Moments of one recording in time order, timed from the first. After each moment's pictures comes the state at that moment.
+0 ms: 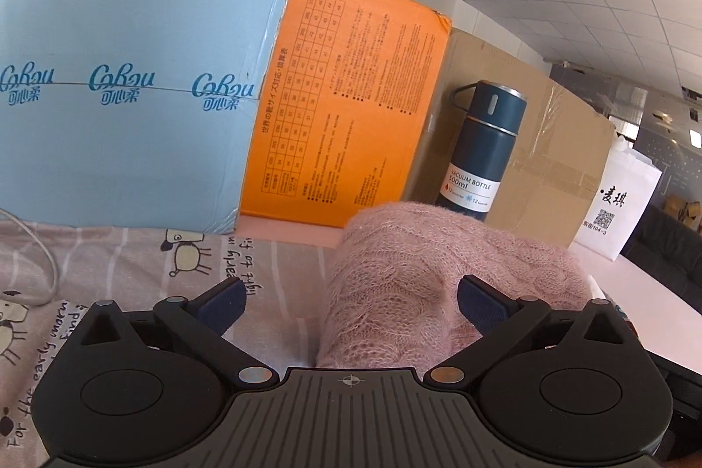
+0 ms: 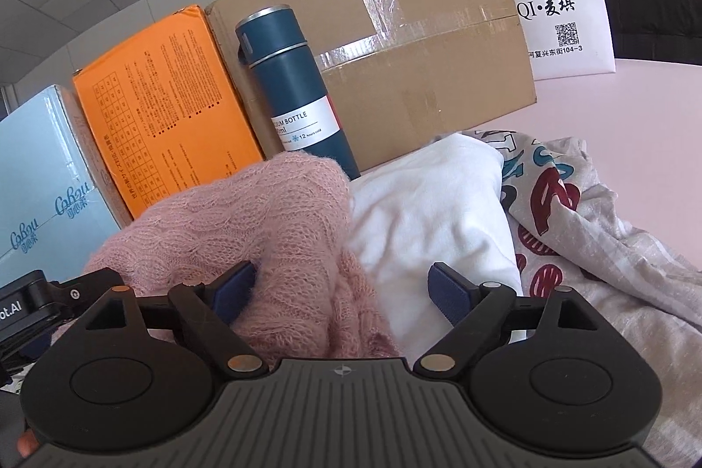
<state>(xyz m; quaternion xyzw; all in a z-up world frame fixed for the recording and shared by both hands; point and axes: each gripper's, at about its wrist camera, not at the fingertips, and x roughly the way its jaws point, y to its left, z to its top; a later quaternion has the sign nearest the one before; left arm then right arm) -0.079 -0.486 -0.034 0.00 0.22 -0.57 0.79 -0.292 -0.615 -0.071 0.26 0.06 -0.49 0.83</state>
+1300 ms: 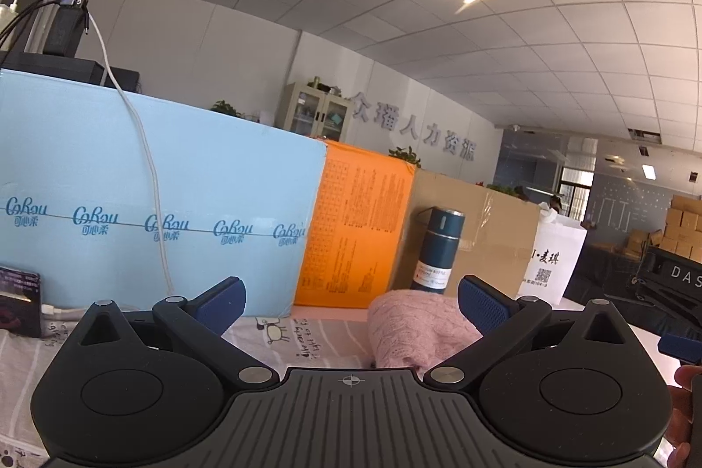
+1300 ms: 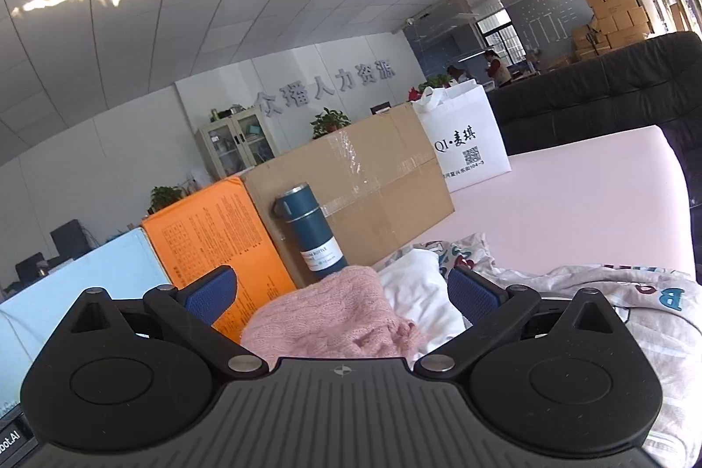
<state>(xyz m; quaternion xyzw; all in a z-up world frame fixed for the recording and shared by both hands) -0.061 -0.301 0.035 -0.05 0.12 -0.61 0.78 -0.292 -0.383 0.049 0.21 -0.06 -0.64 0.73</state>
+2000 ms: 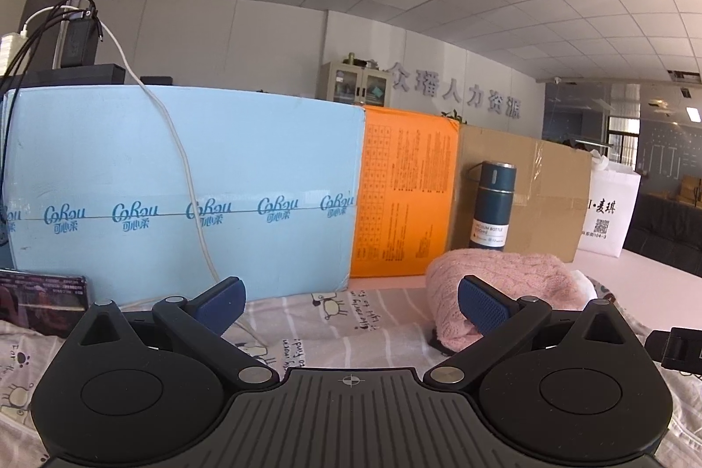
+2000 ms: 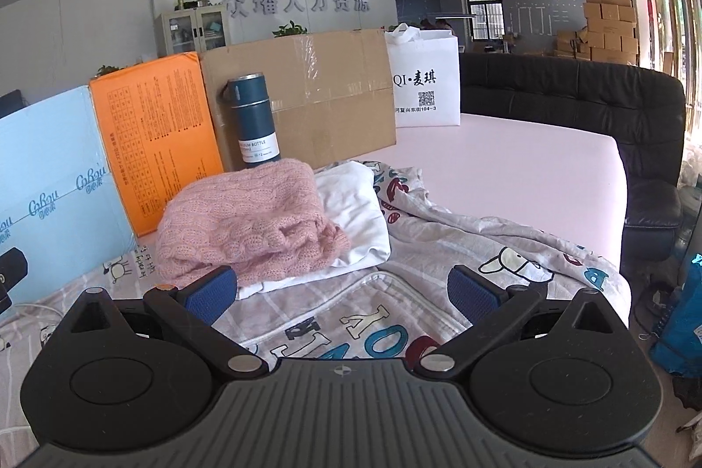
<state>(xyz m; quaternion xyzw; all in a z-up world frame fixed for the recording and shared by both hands) -0.070 -0.313 0.020 0.03 0.11 -0.56 0.82 -0.274 -0.390 0.014 0.20 0.11 -0.66 0.71</state>
